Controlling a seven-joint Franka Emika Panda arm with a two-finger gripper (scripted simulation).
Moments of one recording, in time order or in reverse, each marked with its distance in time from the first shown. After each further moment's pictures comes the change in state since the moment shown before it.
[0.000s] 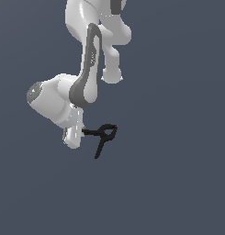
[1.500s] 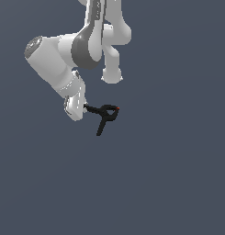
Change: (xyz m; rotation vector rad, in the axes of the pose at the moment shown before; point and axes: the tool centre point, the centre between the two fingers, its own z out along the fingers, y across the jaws) arm -0.052 0.077 -0.080 -0.003 0.001 0.001
